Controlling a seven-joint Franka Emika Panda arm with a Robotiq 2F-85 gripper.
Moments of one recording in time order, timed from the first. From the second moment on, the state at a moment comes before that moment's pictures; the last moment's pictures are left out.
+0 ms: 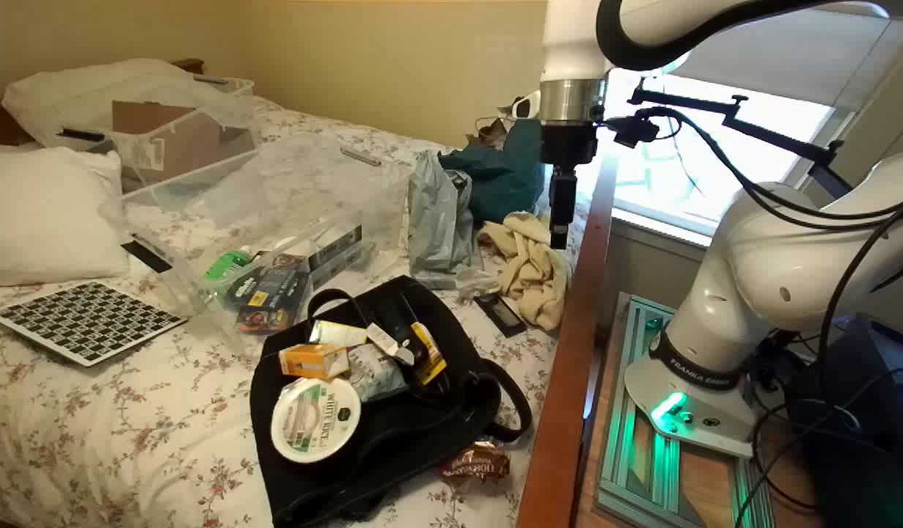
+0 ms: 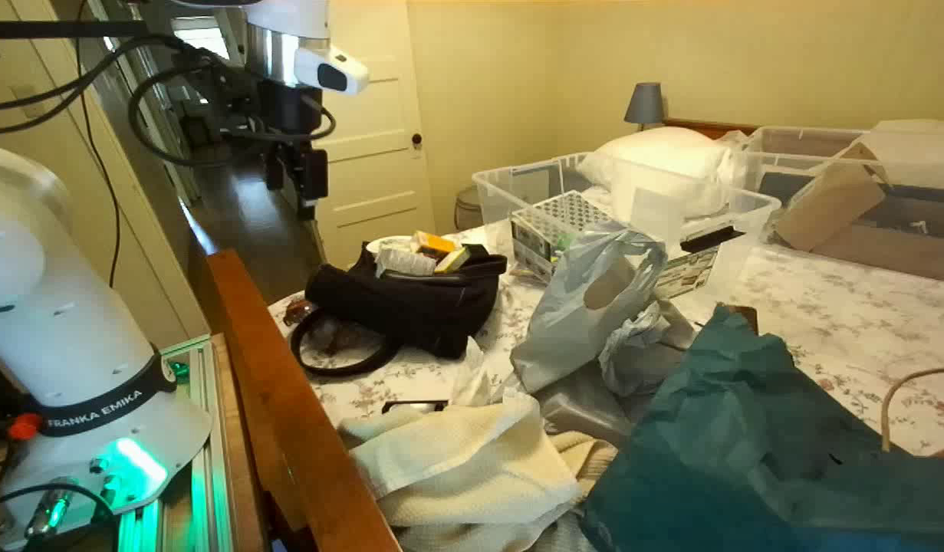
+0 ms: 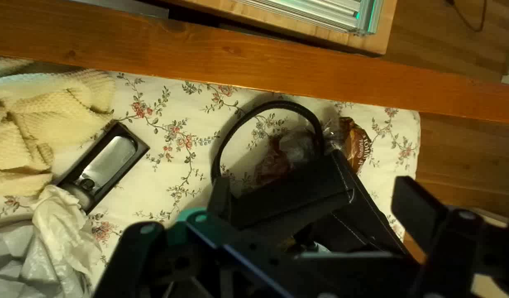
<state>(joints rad) 0.09 -0.73 -0.13 -2.71 0.14 1.78 -0.24</state>
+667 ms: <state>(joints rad) 0.16 -0.67 0.01 -2.71 0.38 1.91 -0.11</state>
